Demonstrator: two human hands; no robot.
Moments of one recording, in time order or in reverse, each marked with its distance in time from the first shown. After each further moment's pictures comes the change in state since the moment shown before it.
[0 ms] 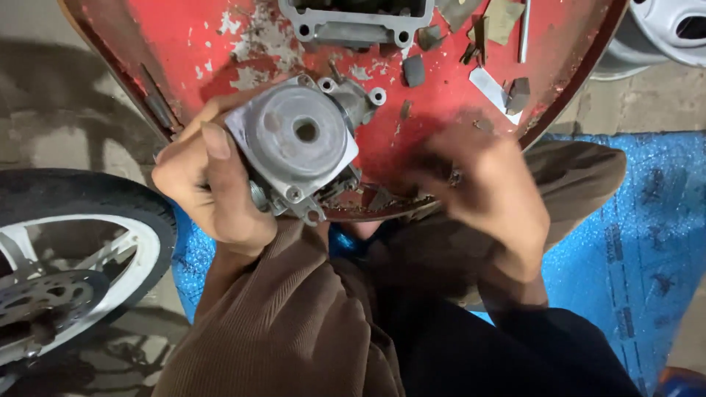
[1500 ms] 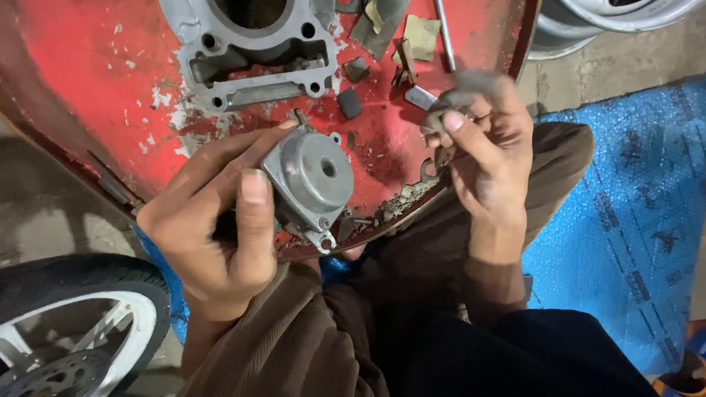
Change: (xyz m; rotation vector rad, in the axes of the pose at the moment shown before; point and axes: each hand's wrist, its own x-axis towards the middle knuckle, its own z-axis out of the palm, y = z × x) left_hand 0.030 0.028 0.037 0.267 -0.325 0.078; right_hand -0.014 0.066 0.010 1.335 0.611 0.184
